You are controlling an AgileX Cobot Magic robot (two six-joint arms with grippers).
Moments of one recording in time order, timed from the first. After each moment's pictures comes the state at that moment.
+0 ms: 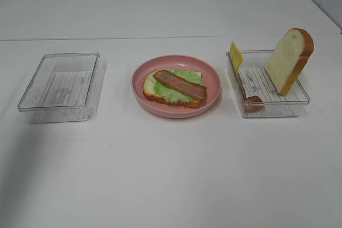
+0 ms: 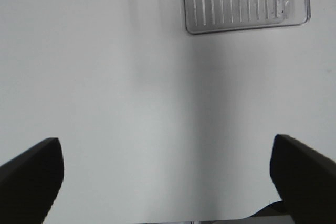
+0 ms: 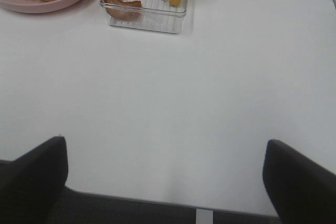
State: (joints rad) left arm -0.01 1.34 -1.16 0.00 1.14 -0.02; right arm 0.04 0.06 -0.46 -0.01 1.11 -0.03
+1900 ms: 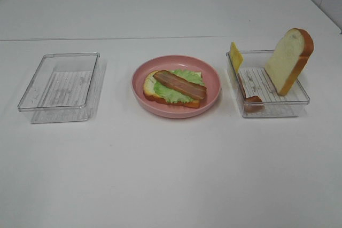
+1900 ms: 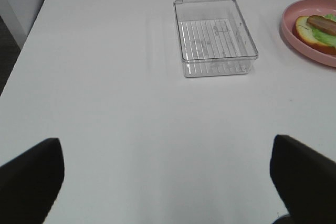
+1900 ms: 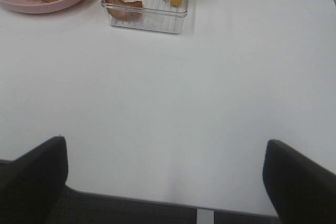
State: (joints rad) left arm -0.01 0.00 -0.52 0.00 1.08 -0.02; right arm 0.04 0.06 -0.46 -0.01 1.11 -0.03
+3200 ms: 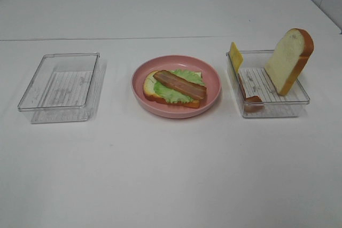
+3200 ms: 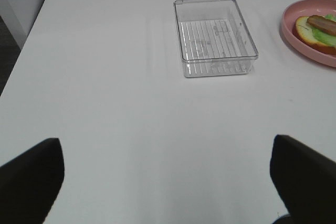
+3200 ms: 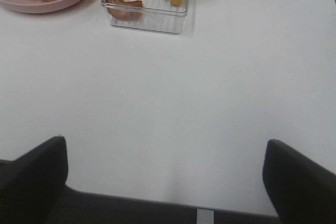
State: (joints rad) left arm -0.01 0.00 -0.52 0.00 1.08 -0.02; right arm 0.04 0.08 -0.47 -0.01 1.10 -0.03
